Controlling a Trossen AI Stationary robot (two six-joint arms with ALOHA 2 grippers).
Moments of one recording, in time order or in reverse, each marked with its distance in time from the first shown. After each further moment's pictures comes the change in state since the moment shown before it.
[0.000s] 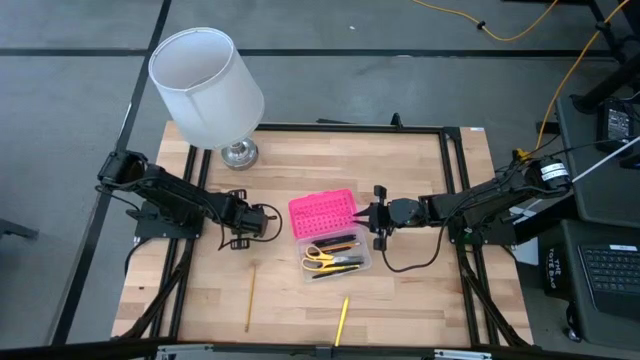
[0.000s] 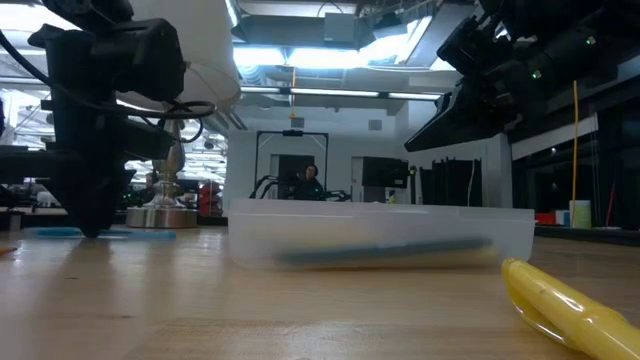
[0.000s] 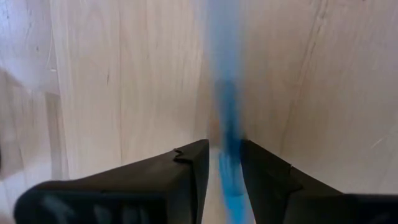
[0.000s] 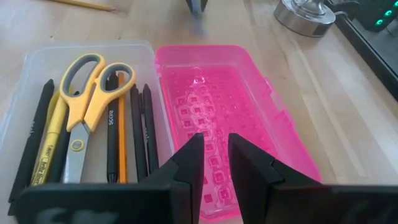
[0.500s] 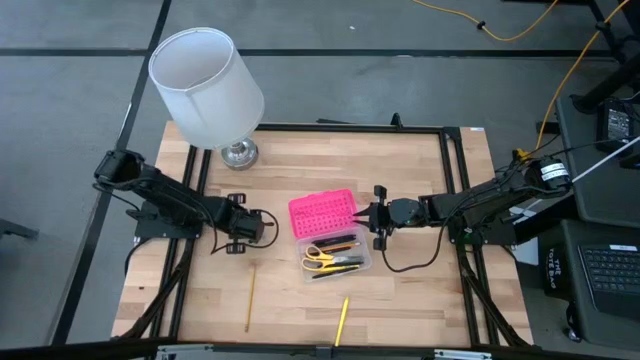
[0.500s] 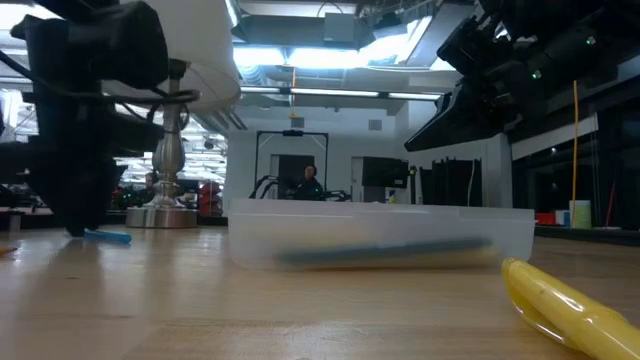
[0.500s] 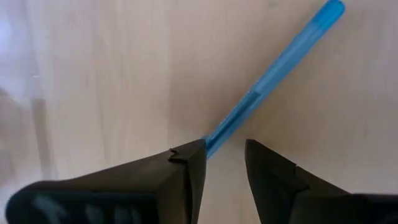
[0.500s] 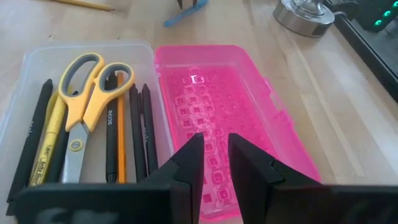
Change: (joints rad) left arm -0.070 -0.058 0.000 -0.008 0.001 0.000; right arm 0.000 0.000 0.000 0.000 0.003 -0.003
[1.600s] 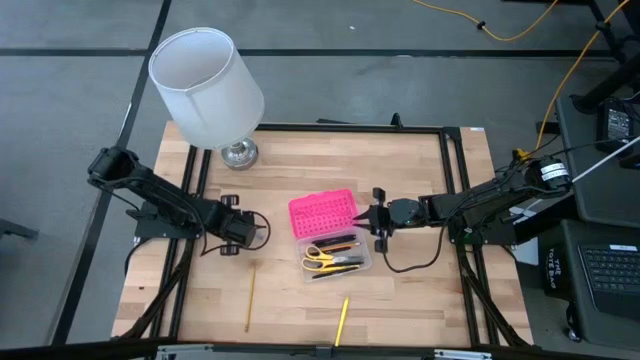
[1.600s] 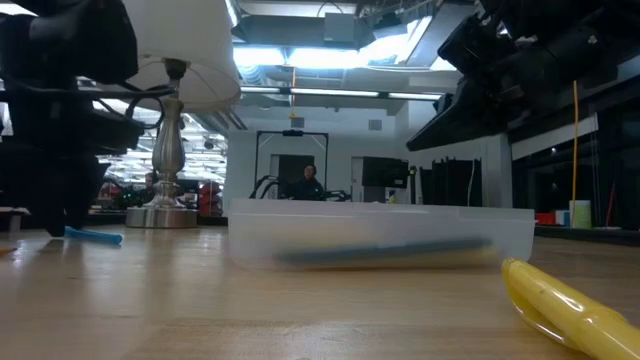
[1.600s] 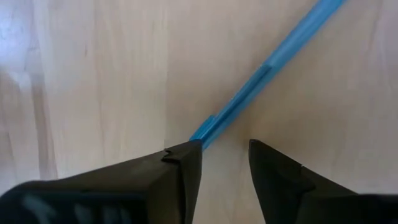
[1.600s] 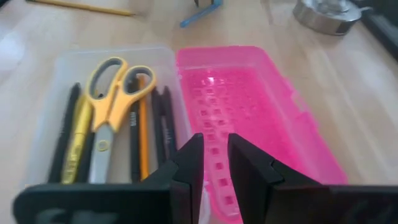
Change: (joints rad) left arm -0.078 -0.080 -0.063 -0.018 -0.033 -0.084; right arm 0.002 0.000 0.000 0.001 -0.063 0.029
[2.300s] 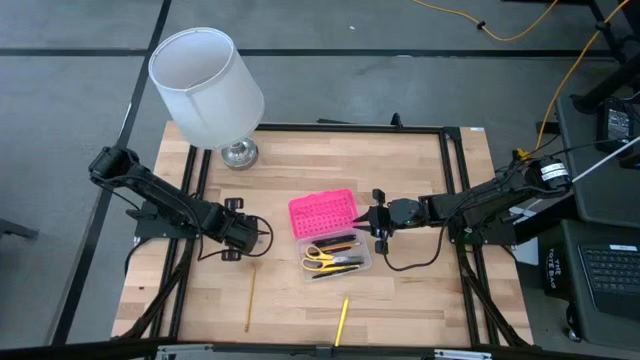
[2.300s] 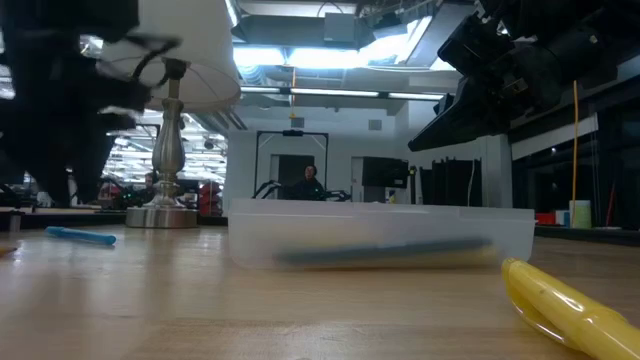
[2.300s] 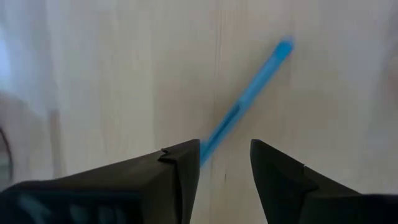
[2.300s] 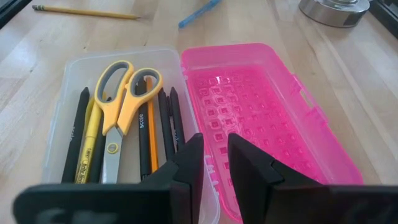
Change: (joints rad) left arm -0.066 0.000 0.136 -0.085 -0.003 -0.011; right arm 0.000 0.000 0.000 -0.002 -0.033 0.051
